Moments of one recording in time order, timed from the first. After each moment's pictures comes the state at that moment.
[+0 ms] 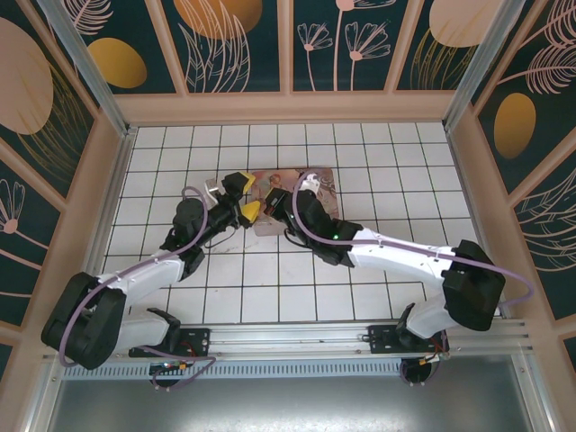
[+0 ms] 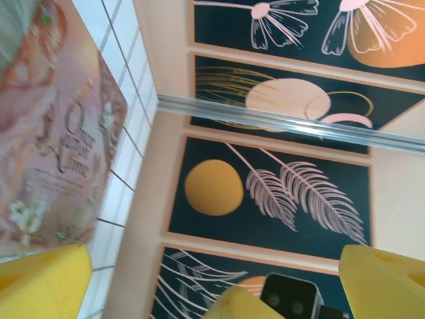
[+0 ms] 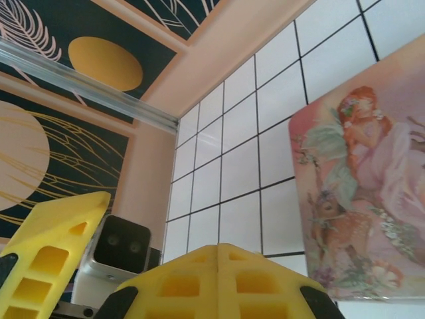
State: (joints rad) left arm -0.46 1.24 0.47 0.72 0.32 -1.70; right arm 1.03 1.44 0.97 0.12 0.40 1.13
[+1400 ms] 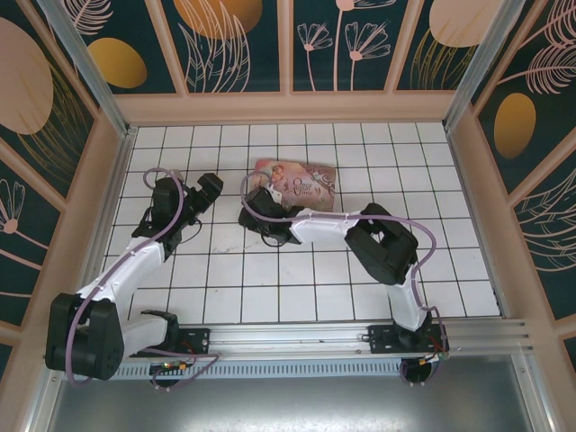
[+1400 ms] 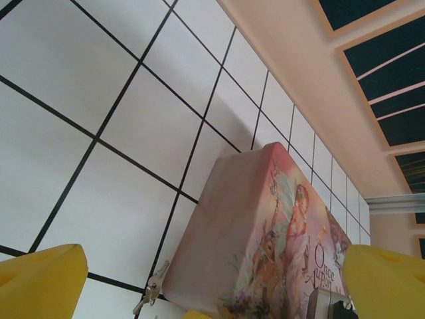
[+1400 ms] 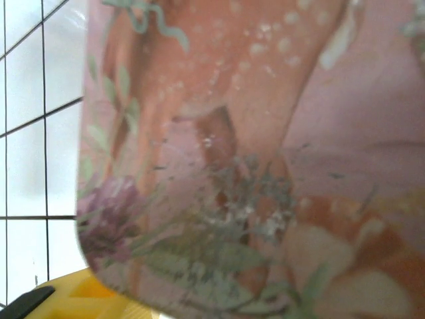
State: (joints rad) left arm -0.20 1.18 0.65 0.02 0.13 -0.97; right arm 0.97 2.04 1.34 -0.10 0.17 1.10
